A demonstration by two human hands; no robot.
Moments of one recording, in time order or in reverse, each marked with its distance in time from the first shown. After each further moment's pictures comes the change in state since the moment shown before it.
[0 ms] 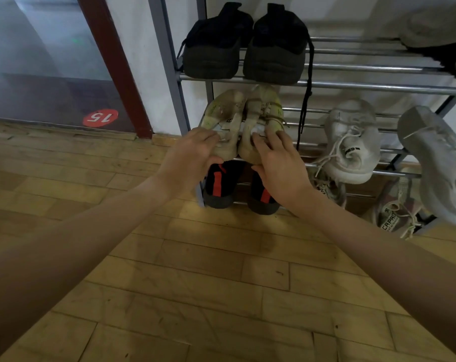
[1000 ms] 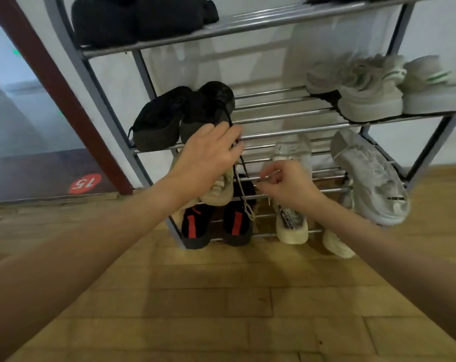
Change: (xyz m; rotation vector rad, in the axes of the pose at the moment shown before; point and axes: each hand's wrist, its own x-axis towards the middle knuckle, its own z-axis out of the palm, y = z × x) left_hand 0.098 0.100 -0.072 0.574 0.195 0.500; right_hand -0.036 0.077 -0.084 0.770 0.038 0.344
